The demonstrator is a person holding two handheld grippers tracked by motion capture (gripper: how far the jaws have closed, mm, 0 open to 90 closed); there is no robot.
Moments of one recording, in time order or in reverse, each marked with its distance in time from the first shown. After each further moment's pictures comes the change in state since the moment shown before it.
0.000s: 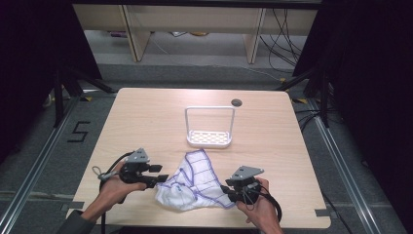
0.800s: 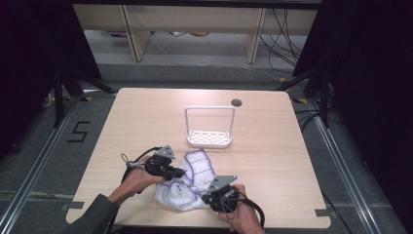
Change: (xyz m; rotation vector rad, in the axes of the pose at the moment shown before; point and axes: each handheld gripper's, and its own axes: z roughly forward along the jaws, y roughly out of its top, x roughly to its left) left arm -0.003 0.022 0.048 0.118 -0.103 0.096; right arm 0.043 0.008 0.036 0.071 0.157 -0.145
